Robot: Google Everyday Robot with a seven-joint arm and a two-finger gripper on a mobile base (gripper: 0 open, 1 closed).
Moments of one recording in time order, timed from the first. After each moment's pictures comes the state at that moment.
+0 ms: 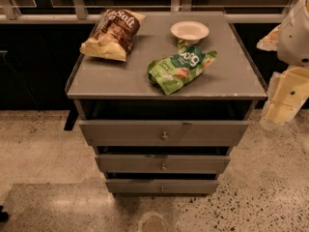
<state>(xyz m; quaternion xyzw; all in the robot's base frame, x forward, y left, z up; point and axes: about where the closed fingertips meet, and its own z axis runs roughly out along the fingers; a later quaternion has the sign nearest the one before) 0.438 -0.217 0.977 -0.60 0.78 -0.04 0.16</state>
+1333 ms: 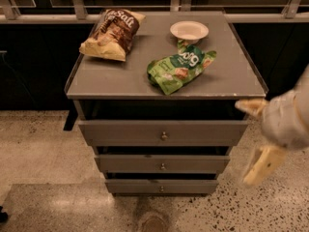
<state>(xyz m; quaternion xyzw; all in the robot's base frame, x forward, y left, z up) 0.404 -0.201 0.853 -0.61 0.74 0.08 0.26</state>
